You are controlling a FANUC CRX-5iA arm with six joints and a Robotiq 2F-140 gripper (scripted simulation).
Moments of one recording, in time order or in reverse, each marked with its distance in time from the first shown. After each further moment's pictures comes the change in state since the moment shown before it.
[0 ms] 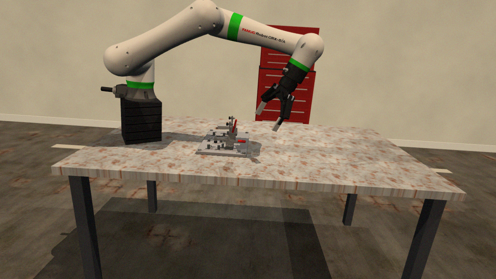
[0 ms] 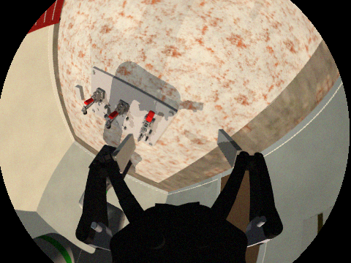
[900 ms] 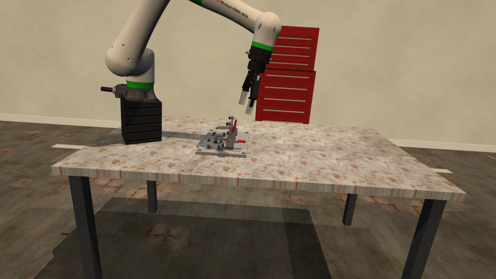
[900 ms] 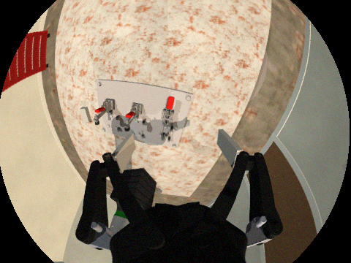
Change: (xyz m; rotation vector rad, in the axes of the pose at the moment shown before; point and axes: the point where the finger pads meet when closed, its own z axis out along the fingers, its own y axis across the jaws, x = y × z) arm -0.066 -0.094 0.003 -0.101 0.207 0.318
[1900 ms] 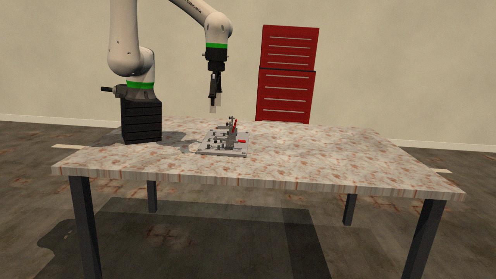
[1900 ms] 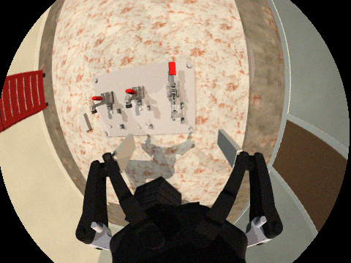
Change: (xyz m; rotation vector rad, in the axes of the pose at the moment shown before) arm -0.121 -0.056 0.045 -0.039 0.215 0.274
